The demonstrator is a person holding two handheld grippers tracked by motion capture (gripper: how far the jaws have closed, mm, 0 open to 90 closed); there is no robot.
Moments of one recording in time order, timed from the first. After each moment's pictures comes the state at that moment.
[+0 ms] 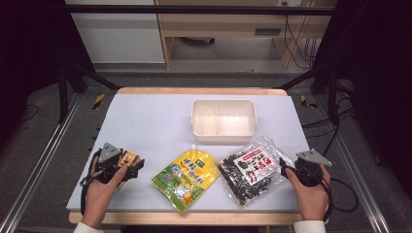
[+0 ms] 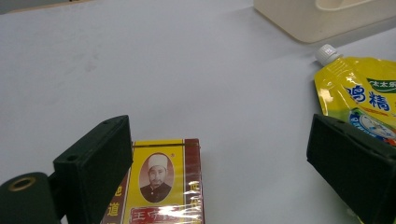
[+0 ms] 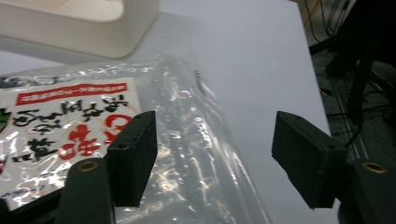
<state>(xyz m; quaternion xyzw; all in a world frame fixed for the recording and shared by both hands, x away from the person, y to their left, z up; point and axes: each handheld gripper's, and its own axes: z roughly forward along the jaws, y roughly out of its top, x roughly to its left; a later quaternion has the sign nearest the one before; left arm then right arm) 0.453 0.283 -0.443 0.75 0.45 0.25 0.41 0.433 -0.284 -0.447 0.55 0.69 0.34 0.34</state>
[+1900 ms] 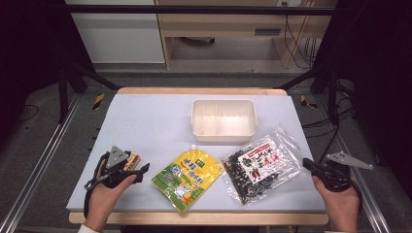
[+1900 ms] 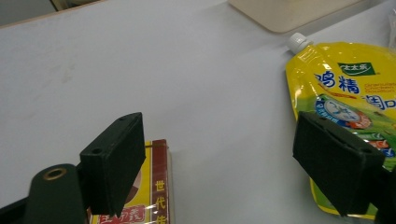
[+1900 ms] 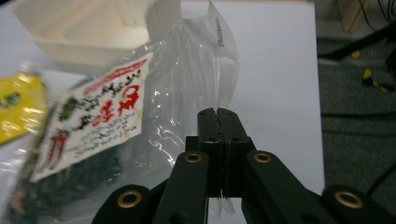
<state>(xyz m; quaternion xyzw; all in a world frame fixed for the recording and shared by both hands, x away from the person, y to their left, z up) 0.440 0.263 -0.438 0.78 0.41 0.25 0.40 0.405 -0.340 -0.413 0.55 0.68 0.42 0.25</state>
